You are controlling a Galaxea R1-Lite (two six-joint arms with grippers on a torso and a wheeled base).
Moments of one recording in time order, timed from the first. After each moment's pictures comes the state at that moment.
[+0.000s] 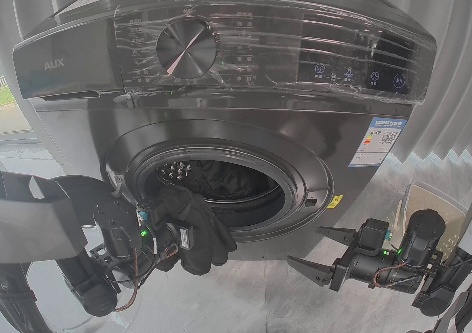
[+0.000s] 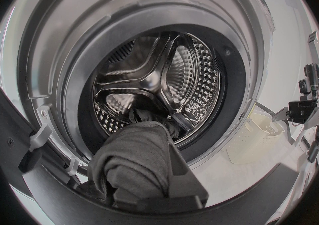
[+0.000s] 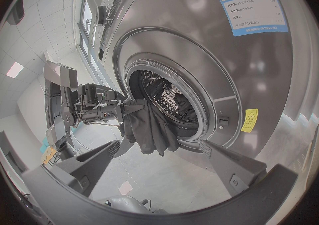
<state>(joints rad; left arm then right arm) -0.58 2.03 -0.34 -1.55 0.23 -0.01 0.69 1.84 -0.12 -1.55 0.17 0.19</state>
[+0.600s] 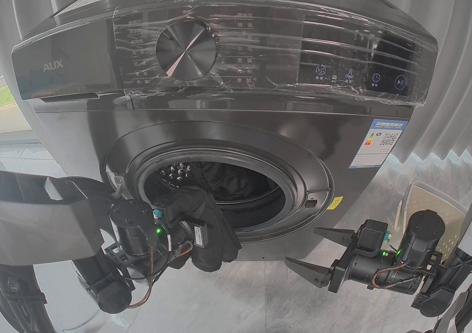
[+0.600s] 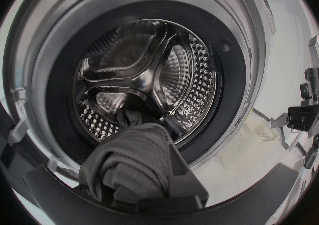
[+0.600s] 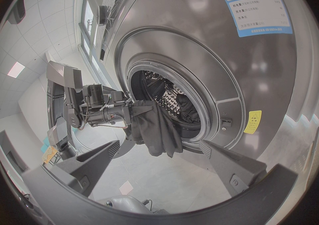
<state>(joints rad) -0.61 2.10 -0.42 -1.55 0.21 -0.06 0.70 1.84 -0.12 -1.55 0.16 0.19</state>
